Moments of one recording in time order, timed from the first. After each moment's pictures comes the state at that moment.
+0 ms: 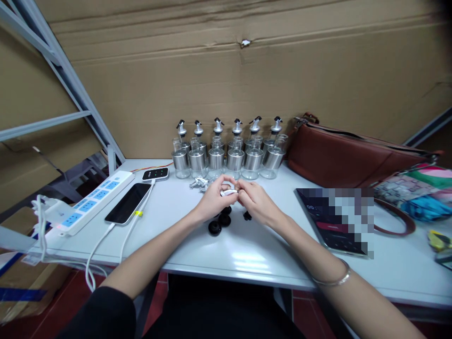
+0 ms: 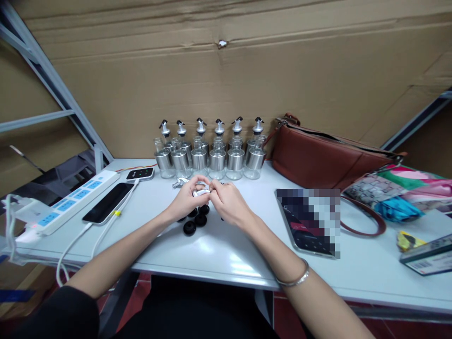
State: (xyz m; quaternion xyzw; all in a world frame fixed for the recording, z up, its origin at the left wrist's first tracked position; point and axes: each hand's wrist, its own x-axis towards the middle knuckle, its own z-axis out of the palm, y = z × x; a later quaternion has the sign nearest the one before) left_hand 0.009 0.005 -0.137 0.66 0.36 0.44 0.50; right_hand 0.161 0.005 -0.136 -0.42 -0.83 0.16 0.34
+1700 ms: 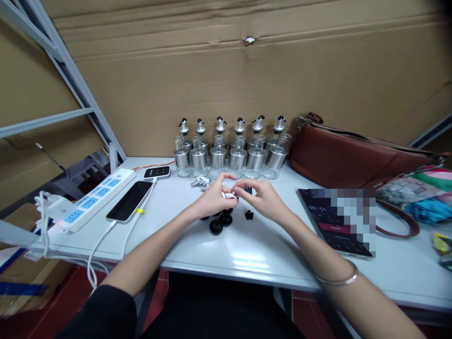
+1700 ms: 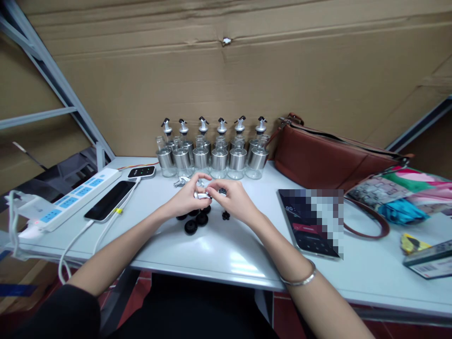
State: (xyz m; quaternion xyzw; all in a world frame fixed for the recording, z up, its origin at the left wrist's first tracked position) left_hand -0.001 0.005 -0.134 0.68 0.38 0.35 0.52; right_hand 0.164 0.006 -0.128 -0.38 -0.80 0.24 0.40
